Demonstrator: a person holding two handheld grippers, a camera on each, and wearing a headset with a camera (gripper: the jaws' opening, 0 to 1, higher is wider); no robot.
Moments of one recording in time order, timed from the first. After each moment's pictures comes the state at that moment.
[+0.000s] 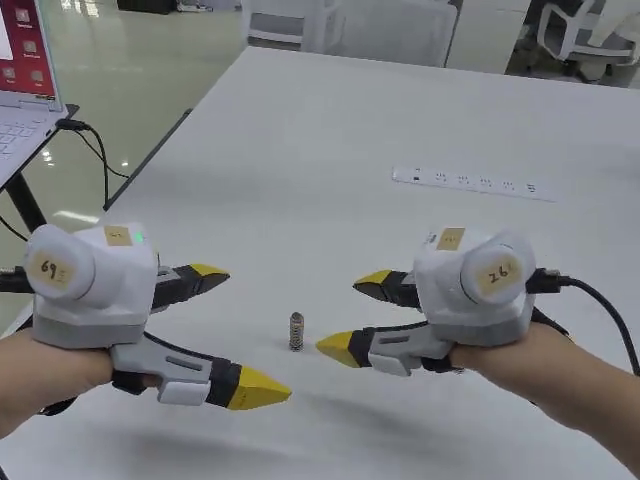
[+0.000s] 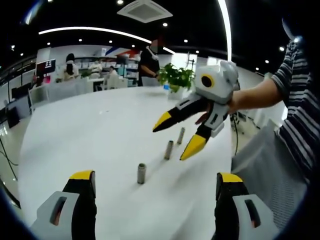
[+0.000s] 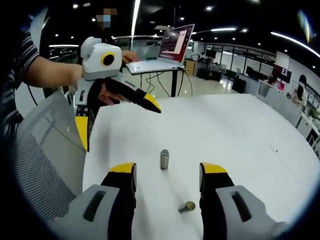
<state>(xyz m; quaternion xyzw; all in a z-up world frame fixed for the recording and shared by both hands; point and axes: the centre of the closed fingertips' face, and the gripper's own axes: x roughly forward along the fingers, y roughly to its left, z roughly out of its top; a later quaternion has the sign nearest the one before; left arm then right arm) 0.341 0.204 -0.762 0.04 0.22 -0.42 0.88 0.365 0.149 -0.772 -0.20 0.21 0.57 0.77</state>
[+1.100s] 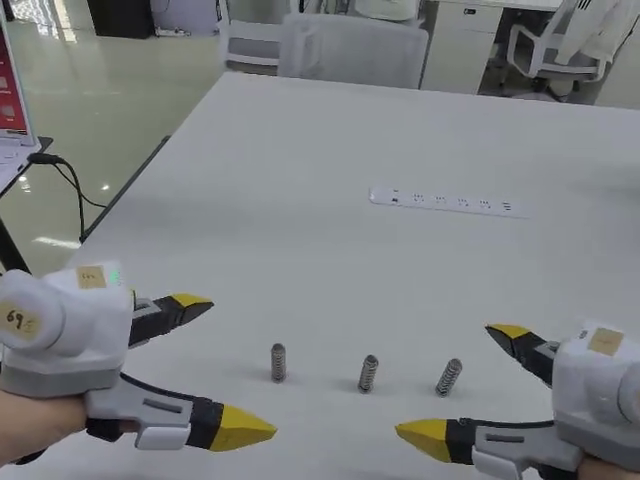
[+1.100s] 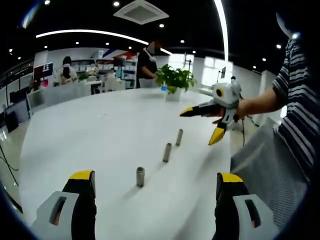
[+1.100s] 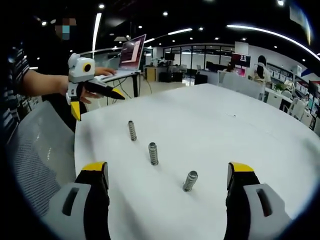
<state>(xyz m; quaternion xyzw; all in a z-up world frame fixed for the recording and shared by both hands) 0.341 0.203 -0.757 0.05 0.22 -0.43 0.87 0.367 0.017 -0.778 -0.11 0.21 0.43 0.87</state>
